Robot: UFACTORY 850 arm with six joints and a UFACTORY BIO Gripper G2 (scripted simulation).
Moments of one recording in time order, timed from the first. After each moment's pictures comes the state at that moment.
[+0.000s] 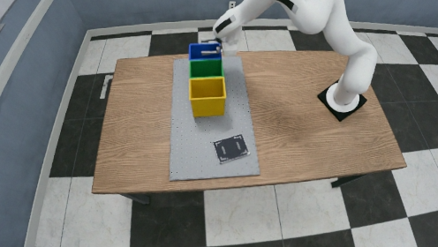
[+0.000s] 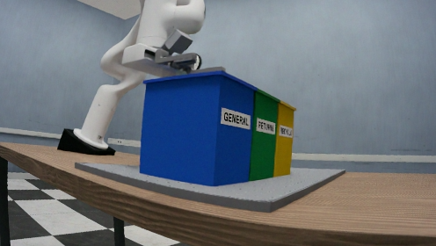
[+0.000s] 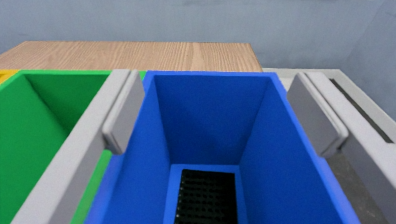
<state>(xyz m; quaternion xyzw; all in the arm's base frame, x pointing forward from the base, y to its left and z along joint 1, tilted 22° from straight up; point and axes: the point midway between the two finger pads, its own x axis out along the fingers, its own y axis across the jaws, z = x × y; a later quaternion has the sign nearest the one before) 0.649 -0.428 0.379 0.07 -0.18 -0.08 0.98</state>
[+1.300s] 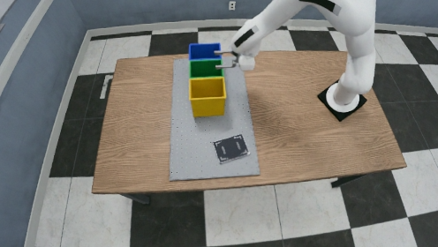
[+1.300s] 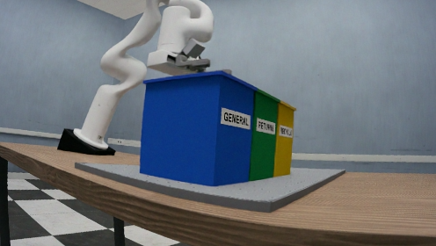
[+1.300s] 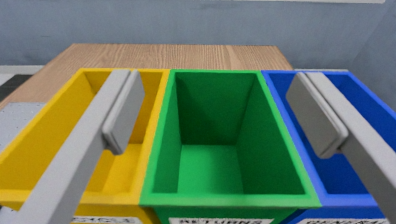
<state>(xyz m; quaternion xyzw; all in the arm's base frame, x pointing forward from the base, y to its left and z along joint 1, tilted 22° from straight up) 0.593 -0.281 0.415 0.07 -0.18 -0.08 0.98</state>
